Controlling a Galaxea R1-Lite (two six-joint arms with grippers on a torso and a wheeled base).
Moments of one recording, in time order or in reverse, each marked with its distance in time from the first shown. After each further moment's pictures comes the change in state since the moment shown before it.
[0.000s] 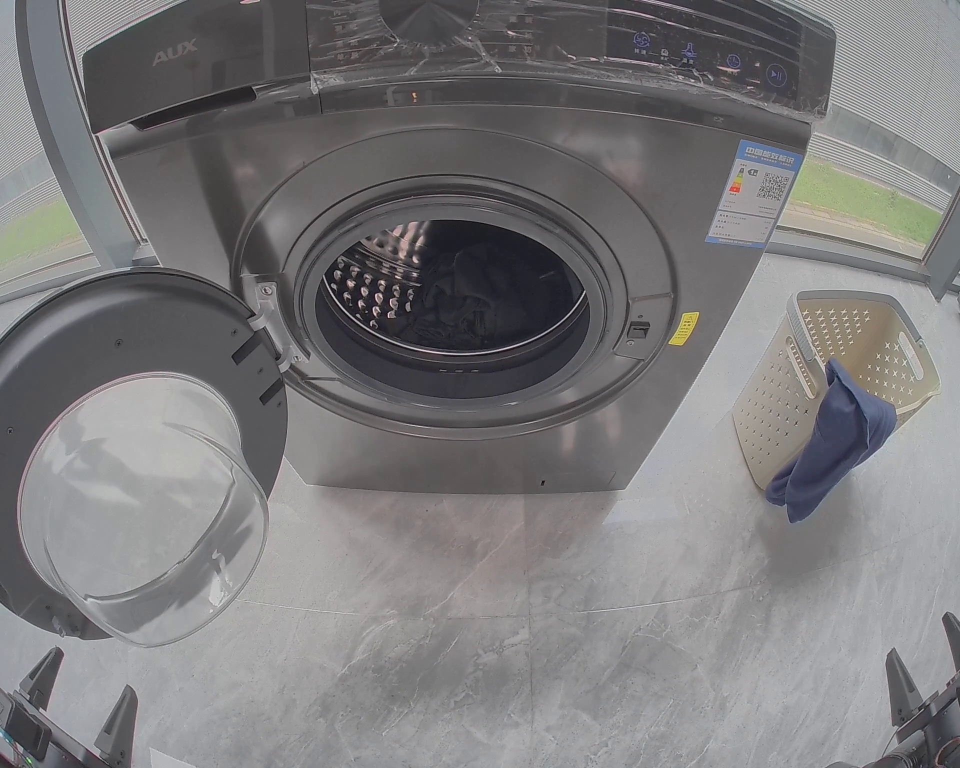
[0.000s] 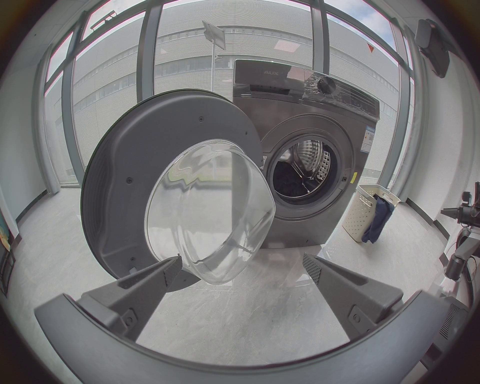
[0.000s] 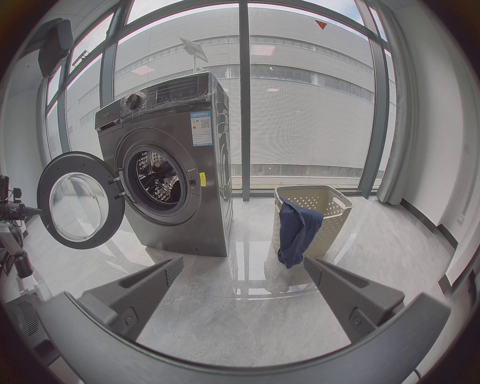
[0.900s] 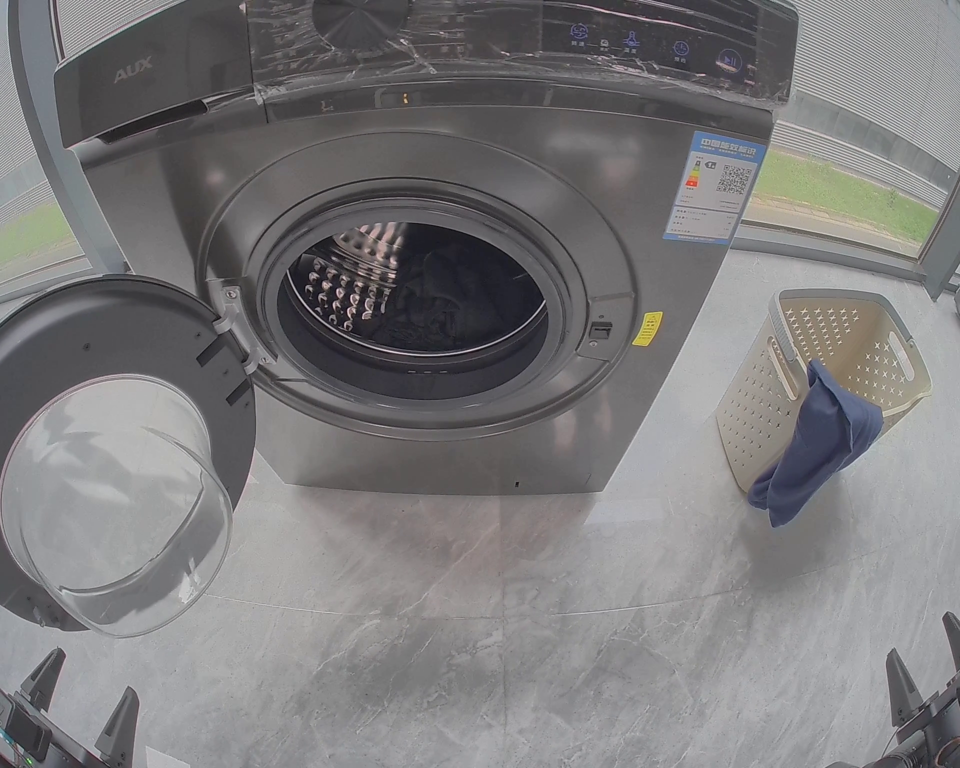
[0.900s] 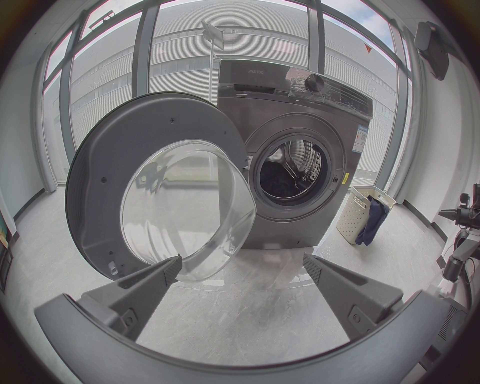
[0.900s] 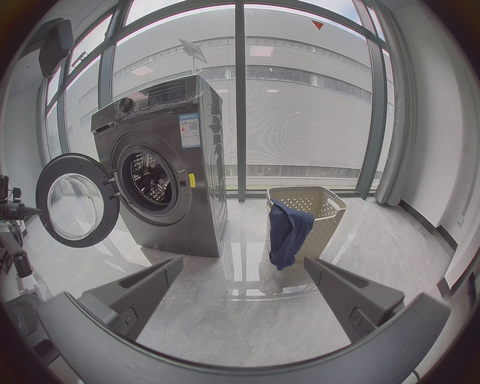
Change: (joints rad) left arm 0.007 -0.006 0.000 0.002 -0.020 -0.008; right arm 0.001 -0.005 0.000 0.000 -0.003 -0.002
